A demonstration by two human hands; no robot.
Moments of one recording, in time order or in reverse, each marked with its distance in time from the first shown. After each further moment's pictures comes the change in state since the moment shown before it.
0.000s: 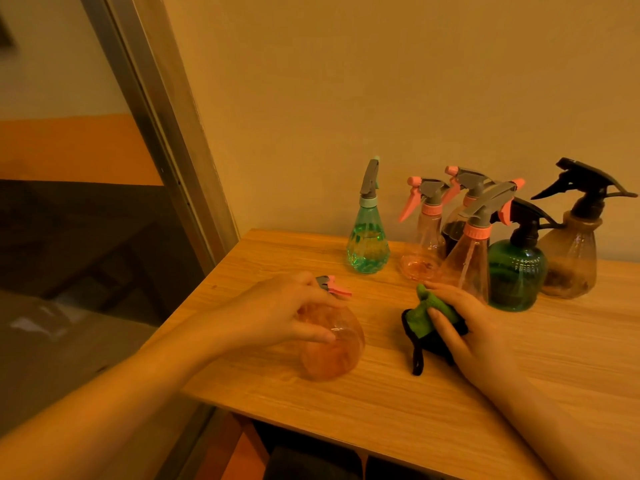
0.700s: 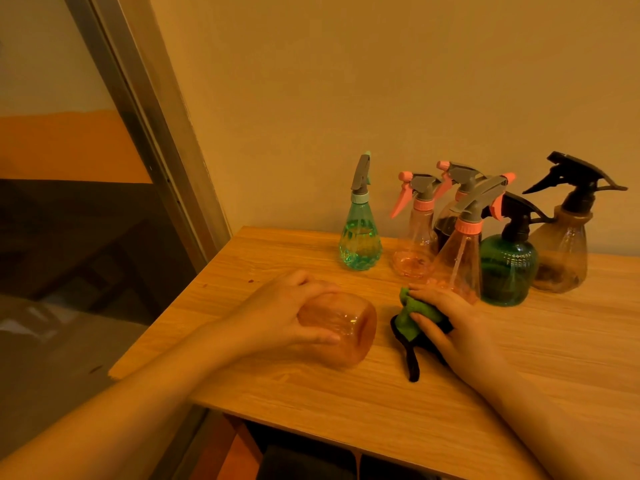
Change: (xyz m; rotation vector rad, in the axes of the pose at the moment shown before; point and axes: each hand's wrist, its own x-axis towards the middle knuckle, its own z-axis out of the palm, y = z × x) left_hand 0.025 -0.020 0.034 0.021 0.141 -0.024; right_hand 0.000 0.006 0.001 -0.070 -0.100 0.034
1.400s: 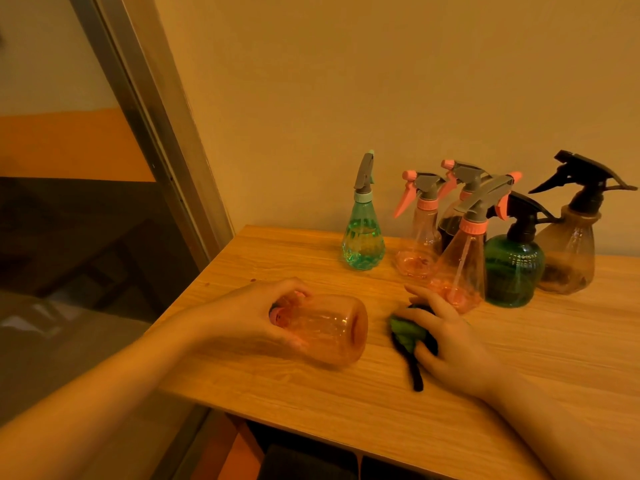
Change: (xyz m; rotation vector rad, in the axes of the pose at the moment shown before) left_hand -0.009 -0.040 -0.009 -0.278 -0.194 -0.066; right_hand -0.003 -0.001 0.004 -0.142 -0.340 0.050
